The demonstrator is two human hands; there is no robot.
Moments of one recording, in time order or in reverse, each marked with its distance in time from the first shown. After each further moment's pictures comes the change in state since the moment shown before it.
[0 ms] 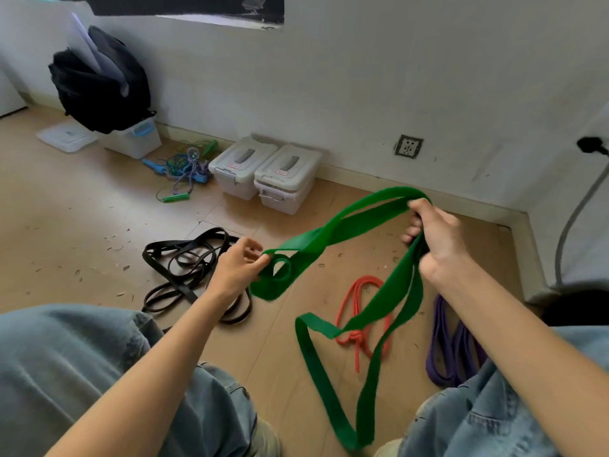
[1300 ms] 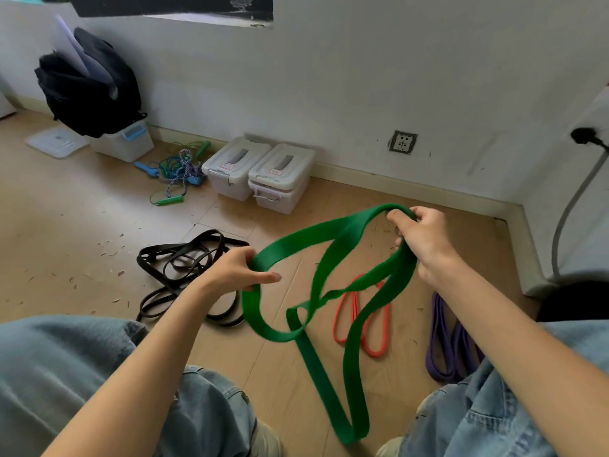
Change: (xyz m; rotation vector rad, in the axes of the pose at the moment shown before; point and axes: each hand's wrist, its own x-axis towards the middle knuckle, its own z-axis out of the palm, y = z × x) left_hand 0.005 0.018 -0.014 0.115 -0.323 -0.110; right_hand 0.008 0.008 -0.004 -0.486 -0.021 -0.116
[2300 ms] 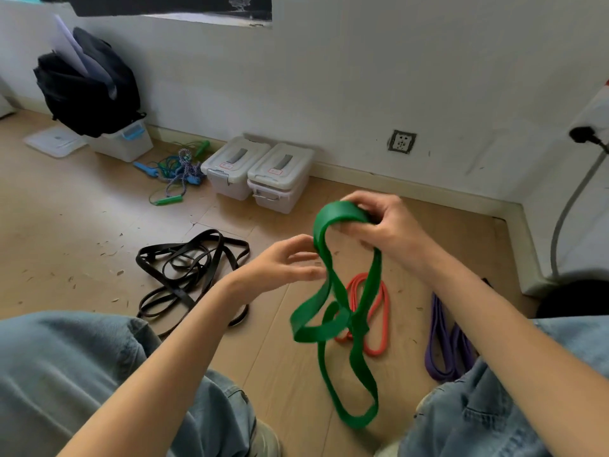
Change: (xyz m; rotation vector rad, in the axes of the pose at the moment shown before) left_hand -0.023 0.048 0.034 -0.281 -0.340 0.377; right_hand -0.033 -0.037 0.014 -0.141 -0.609 -0.458
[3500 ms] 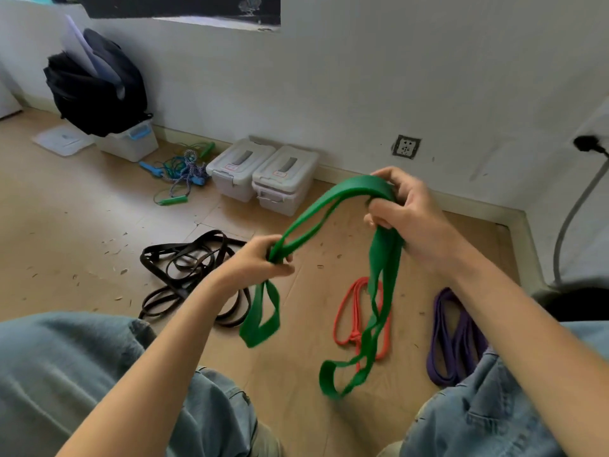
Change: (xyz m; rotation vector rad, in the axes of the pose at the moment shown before) left_hand -0.009 -0.008 -0.031 0.290 0.251 -0.069; right_hand 0.002 -0.013 -0.009 0.214 0.107 0.038
